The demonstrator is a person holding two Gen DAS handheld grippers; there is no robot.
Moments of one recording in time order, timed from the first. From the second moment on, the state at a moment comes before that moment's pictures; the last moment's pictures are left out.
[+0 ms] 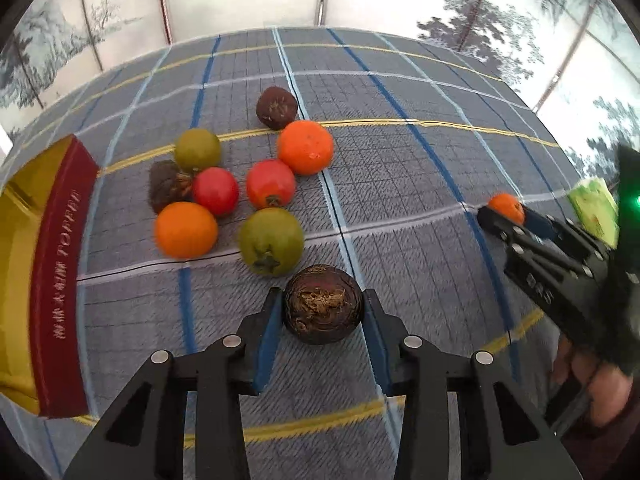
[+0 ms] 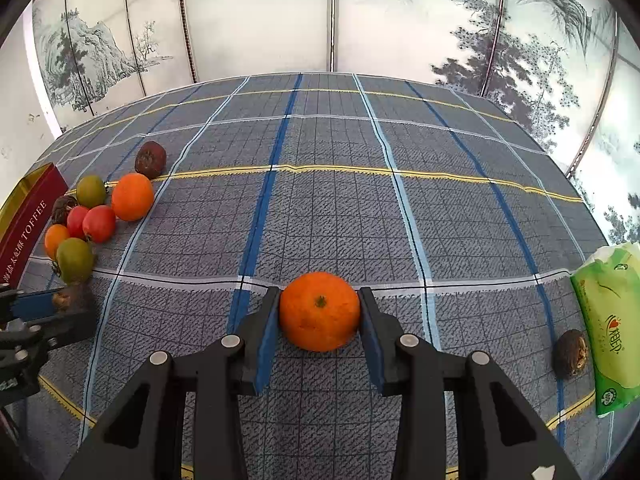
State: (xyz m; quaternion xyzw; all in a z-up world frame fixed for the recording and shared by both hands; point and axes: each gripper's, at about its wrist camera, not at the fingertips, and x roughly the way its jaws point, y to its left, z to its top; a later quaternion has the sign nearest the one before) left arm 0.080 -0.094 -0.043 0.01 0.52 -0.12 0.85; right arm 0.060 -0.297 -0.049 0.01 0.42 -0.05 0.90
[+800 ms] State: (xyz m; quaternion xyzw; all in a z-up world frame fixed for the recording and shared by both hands) left arm 0.087 0.168 -0.026 0.00 0.50 0.08 0.86; right arm 0.060 -0.295 -0.049 0.01 0.42 -0.05 0.90
